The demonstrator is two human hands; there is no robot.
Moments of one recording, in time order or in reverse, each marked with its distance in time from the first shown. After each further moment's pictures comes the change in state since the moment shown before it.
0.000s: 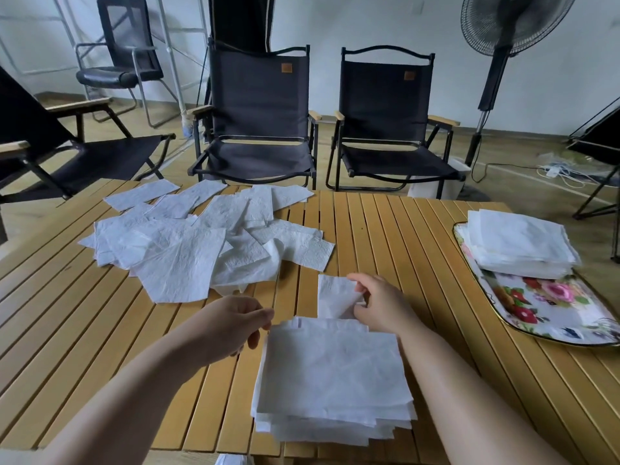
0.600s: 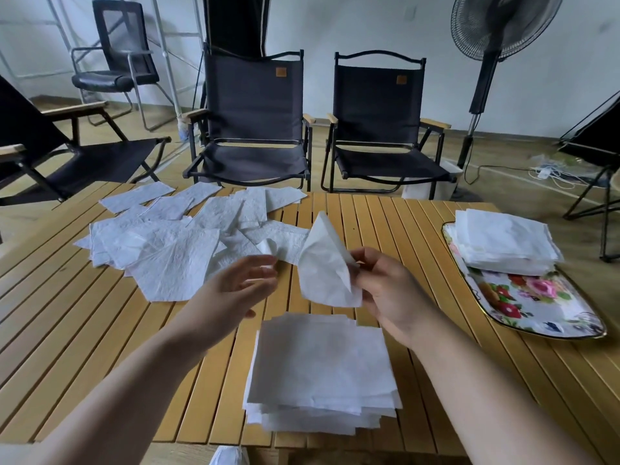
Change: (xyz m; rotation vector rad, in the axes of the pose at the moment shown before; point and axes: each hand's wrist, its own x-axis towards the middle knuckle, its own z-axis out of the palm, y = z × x) left_hand -0.006 0.019 0.001 -0.332 0.112 0.270; right_hand -0.058 -0.053 -0.049 1.012 -0.037 -0.069
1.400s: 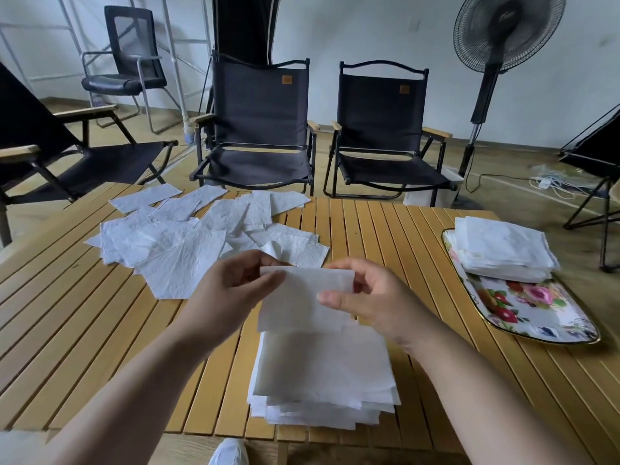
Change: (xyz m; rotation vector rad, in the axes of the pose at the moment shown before) left_hand -0.016 0.021 0.005 -0.117 0.079 0.207; right_hand -0.027 -0.020 0.011 -0.354 -0.123 -0.028
